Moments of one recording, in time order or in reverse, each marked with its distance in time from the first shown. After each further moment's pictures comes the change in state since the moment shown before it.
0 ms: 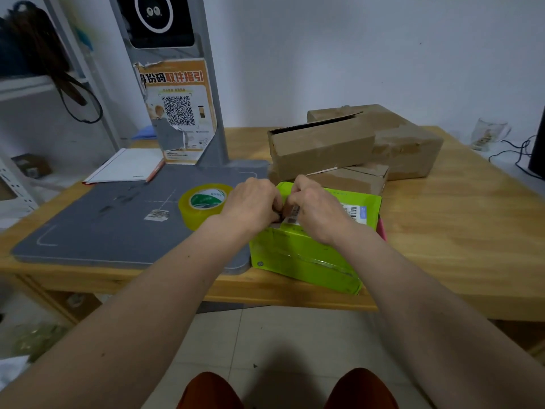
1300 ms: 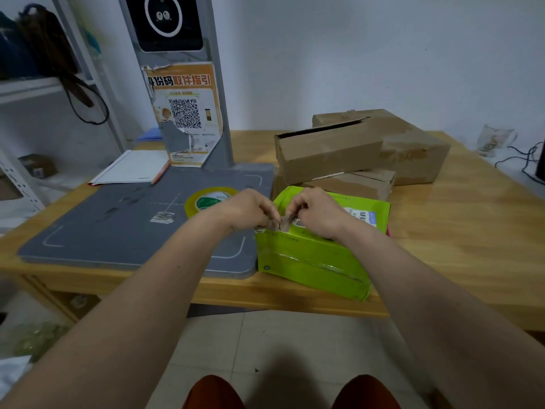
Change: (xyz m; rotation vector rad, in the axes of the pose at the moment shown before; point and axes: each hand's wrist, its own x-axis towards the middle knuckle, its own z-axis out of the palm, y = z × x) left_hand 0.003 -0.035 -0.008 -0.528 -0.322 -0.109; right_hand 0.013 -0.009 -0.005 0.304 -0.163 0.222
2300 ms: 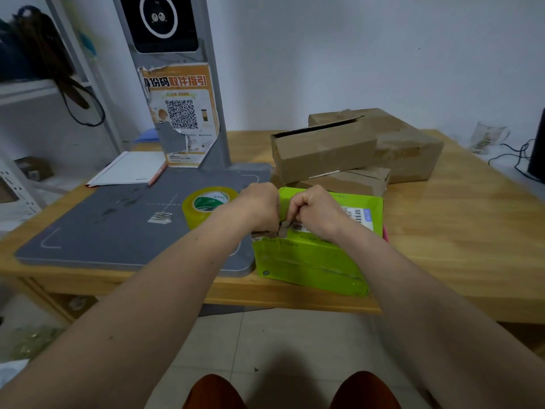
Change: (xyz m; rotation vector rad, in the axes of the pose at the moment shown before) left_hand -0.001 0.037 0.012 0.567 0.085 -0.041; right_hand -0.005 0.006 0.006 0.207 0.077 -0.009
